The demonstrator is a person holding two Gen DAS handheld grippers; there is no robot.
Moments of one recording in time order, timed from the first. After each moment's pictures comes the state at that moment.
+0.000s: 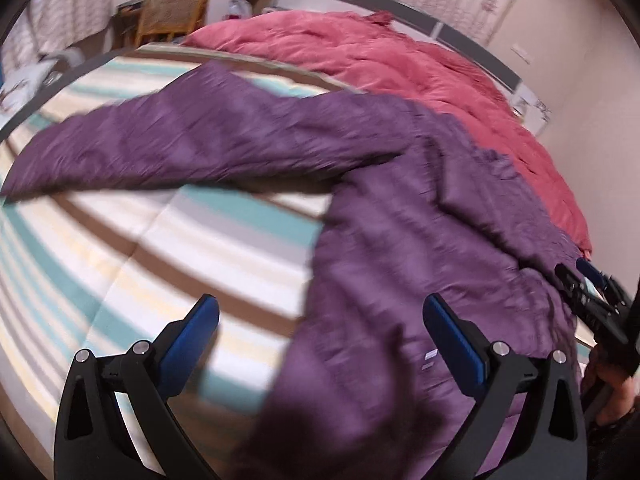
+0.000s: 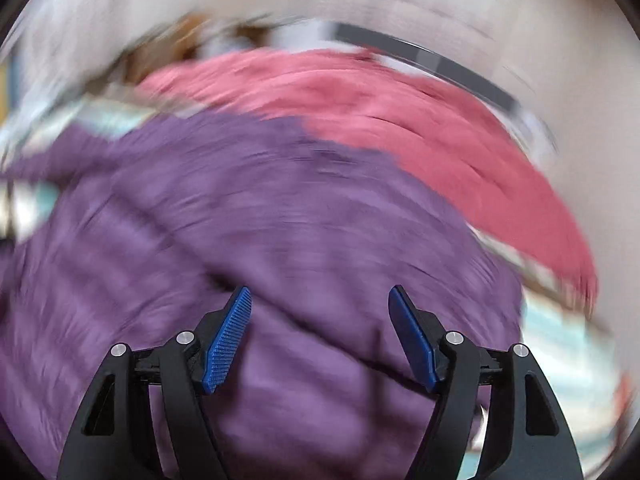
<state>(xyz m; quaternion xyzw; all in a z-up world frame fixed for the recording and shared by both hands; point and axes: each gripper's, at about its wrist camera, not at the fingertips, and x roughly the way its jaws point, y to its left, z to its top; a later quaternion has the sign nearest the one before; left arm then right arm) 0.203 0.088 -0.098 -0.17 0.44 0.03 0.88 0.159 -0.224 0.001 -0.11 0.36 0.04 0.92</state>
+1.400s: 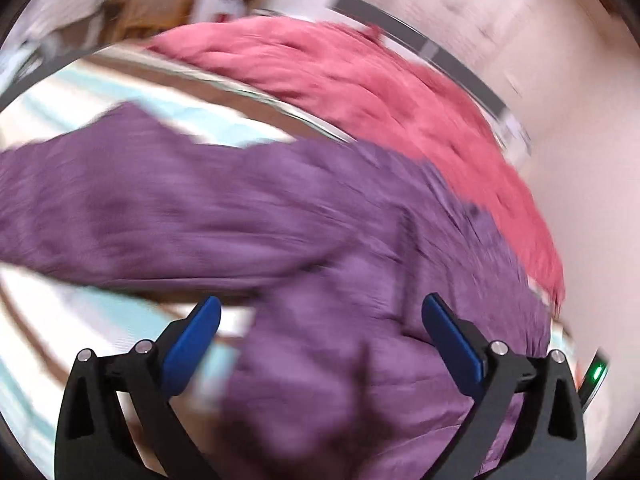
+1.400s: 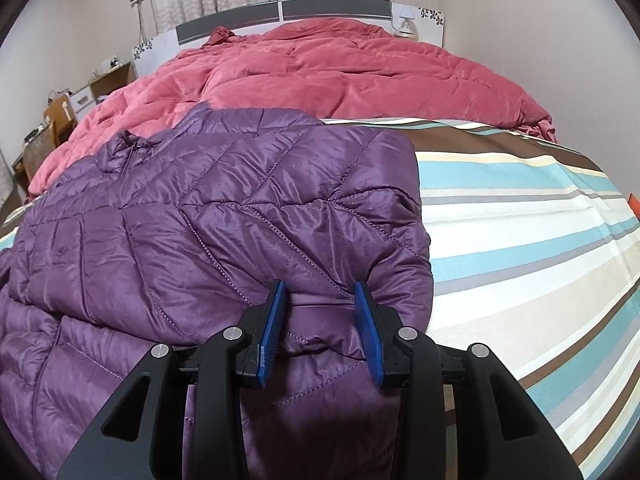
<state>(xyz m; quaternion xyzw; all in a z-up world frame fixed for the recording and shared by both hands) 0.278 0.111 -0.084 -0.26 0.40 0.02 0.88 0.196 -0.327 -0.052 0.05 0.41 -0.09 0.91</state>
